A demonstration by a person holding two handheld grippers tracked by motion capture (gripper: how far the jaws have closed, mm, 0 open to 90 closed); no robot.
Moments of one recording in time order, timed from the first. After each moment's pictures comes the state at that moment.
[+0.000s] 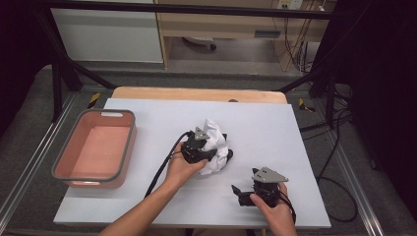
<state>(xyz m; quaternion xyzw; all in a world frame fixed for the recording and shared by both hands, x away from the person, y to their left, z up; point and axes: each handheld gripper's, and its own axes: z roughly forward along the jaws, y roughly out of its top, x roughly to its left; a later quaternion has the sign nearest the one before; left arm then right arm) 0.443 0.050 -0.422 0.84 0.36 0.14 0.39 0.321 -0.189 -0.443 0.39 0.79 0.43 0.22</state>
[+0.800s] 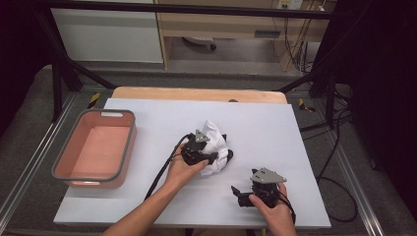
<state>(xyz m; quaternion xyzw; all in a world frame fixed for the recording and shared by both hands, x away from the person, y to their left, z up) 0.444 0.049 -0.435 0.83 0.37 0.14 0.39 0.320 -0.187 -0.444 0.39 0.79 0.42 0.22</state>
